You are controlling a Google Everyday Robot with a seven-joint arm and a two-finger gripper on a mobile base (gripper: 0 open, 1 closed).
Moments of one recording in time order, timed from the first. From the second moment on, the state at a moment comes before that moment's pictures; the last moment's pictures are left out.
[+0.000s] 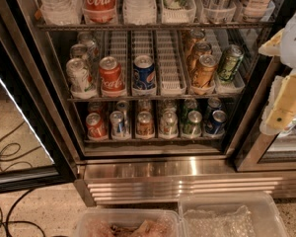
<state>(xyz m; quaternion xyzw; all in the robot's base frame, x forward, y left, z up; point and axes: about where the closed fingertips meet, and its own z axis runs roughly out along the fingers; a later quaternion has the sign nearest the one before) 0.438 -0.217 0.976 -0.60 0.78 -0.03 0.16</state>
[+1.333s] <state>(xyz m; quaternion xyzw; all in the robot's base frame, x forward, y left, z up) 0.450 -0.213 0.968 -0.58 0.79 0.00 0.19</state>
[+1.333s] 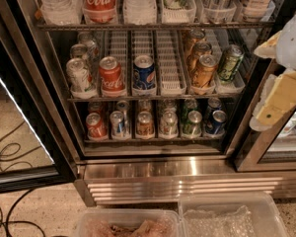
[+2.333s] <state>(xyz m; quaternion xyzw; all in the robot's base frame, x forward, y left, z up) 0.471 -0.192 0.933 -0.57 0.77 0.11 0.25</state>
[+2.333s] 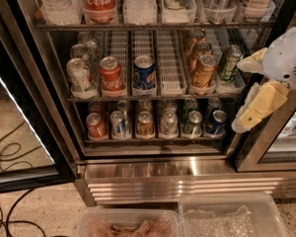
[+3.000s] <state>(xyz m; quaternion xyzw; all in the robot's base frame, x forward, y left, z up) 0.448 -0.165 0.876 -0.49 0.75 0.24 0.37</state>
